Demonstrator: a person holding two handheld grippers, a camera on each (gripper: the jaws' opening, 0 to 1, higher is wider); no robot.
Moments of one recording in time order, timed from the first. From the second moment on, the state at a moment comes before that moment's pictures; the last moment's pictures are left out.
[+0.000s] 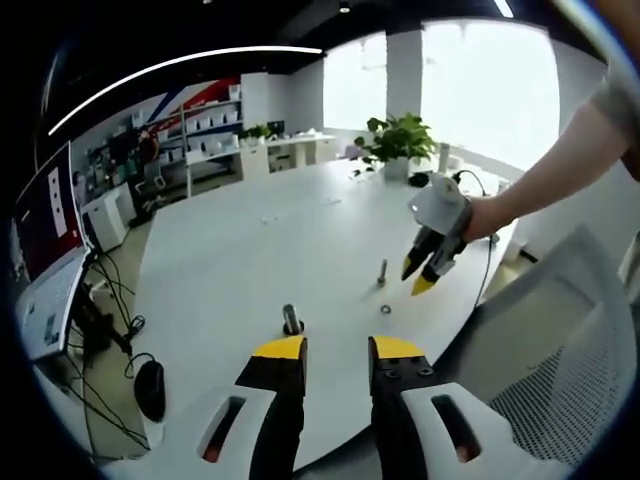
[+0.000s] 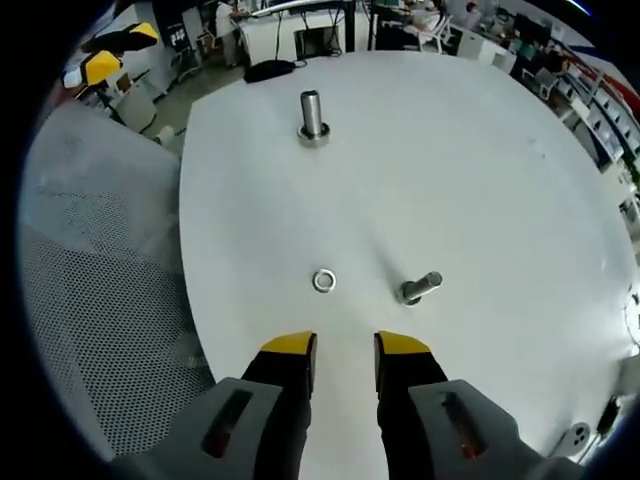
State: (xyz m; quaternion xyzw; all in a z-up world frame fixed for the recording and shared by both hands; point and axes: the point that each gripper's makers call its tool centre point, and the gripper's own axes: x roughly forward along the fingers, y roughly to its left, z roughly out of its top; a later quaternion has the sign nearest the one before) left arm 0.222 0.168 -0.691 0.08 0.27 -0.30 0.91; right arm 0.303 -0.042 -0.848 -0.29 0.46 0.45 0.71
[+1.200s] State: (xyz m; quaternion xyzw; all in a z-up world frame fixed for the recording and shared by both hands) left arm 0.226 0.166 -0.686 0.07 0.26 -0.30 0.92; right arm 0.300 -0.004 -0.874 -0.33 0.46 0.50 0.66
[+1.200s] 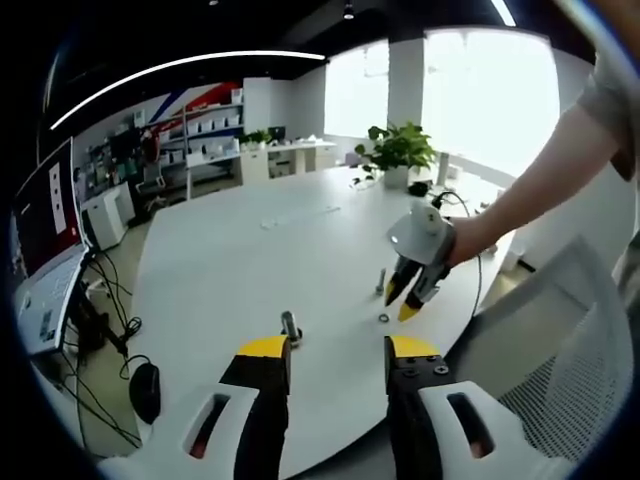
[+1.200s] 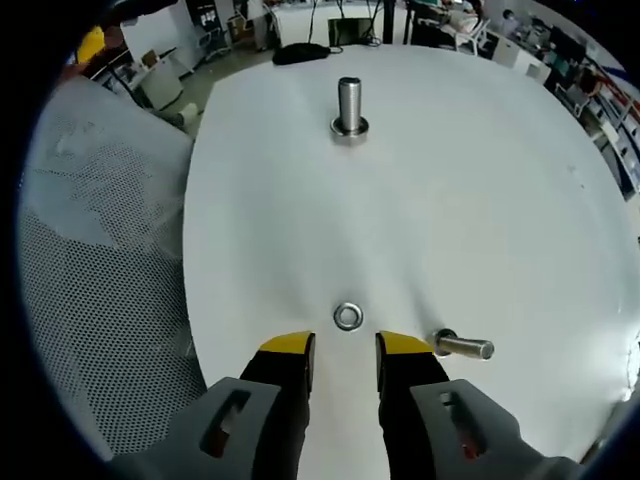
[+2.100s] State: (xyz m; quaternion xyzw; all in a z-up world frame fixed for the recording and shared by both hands) left arm 0.231 0.165 -0.677 0.05 0.24 -0.30 0.92; right arm 0.303 0.002 -0.879 -0.39 0.43 0.53 0.62
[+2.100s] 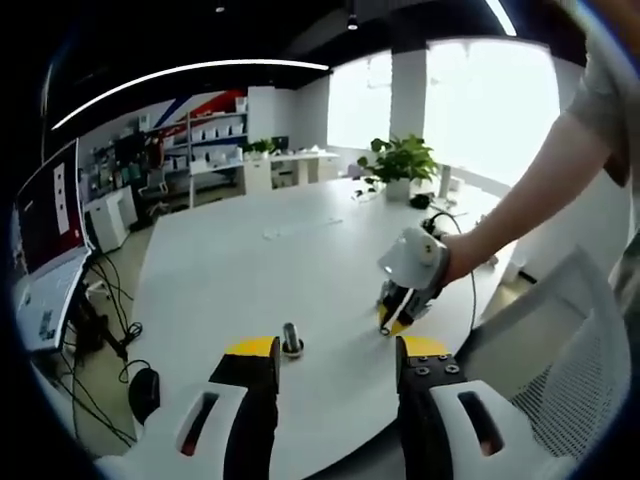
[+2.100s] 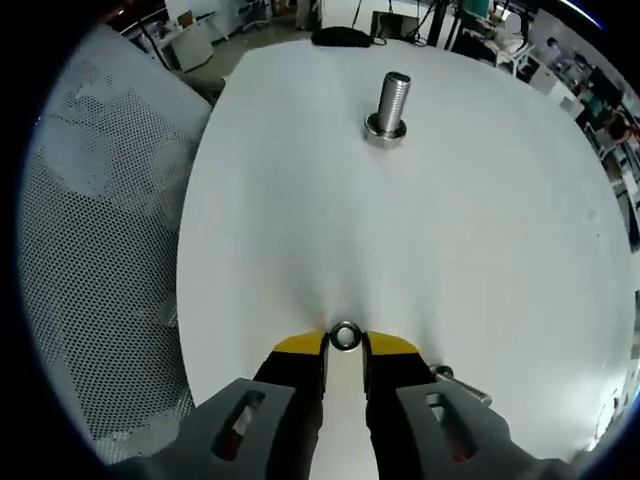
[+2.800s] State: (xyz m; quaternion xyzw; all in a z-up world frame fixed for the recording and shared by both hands) left arm 0.229 0.158 -0.680 0.06 0.24 -0.31 0.92; right arm 0.303 0.004 -0.880 -0.40 0.43 0.53 0.61
